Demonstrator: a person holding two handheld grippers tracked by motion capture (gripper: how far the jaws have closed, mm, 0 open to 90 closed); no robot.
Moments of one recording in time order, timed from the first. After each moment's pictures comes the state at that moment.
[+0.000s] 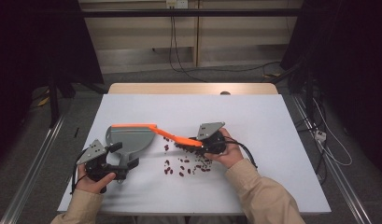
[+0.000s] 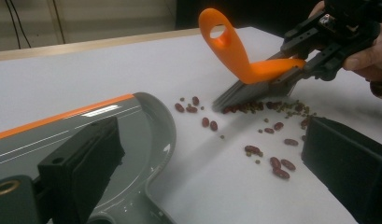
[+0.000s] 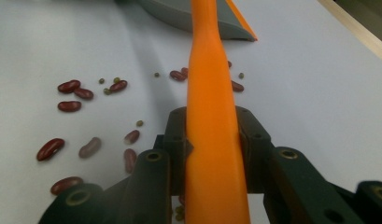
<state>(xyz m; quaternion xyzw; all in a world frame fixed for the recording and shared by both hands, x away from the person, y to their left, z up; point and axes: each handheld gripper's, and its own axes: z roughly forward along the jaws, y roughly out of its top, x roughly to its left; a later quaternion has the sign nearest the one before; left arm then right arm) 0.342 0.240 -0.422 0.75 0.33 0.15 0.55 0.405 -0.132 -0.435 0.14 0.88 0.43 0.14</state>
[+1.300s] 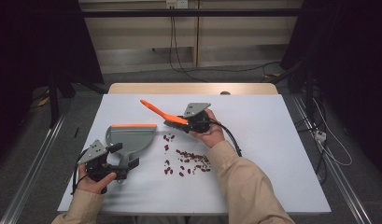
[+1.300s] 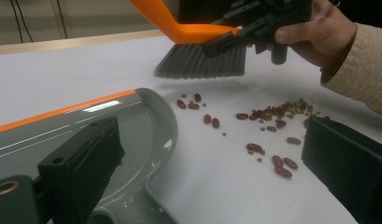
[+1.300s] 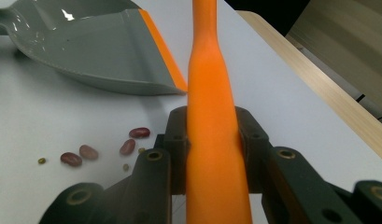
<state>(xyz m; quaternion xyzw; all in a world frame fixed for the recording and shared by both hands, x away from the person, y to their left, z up) 0.343 0.239 -0.425 0.75 0.34 0.15 0.55 0.479 -0.095 -0.433 0.16 0.85 0.46 0.19</state>
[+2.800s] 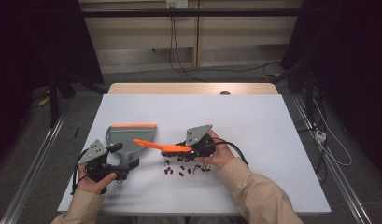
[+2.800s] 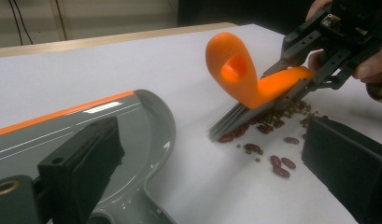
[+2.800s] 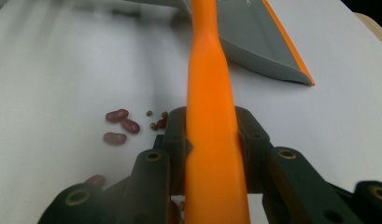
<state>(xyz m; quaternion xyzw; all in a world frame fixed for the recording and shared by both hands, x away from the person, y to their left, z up) 0.341 0.238 -0.422 0.75 0.34 0.15 0.54 0.404 -0.099 -0.434 0.04 0.89 0.45 0.11</state>
